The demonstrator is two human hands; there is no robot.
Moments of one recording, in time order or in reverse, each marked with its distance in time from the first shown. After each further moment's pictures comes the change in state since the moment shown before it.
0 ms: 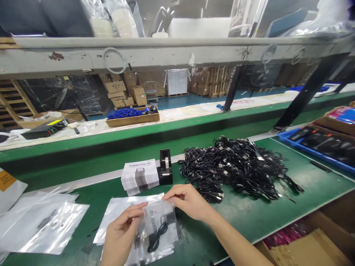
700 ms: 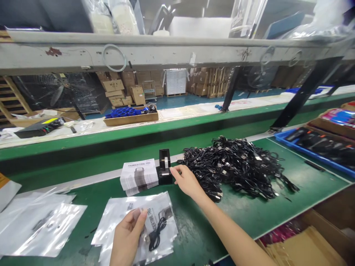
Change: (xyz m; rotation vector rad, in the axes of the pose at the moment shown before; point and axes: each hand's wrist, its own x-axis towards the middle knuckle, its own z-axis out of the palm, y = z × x) left_hand -0.002 -0.022 0.017 -0.163 0.027 -0.208; right_hand 0.042 0.031 -0.011 -0.158 0.353 0.258
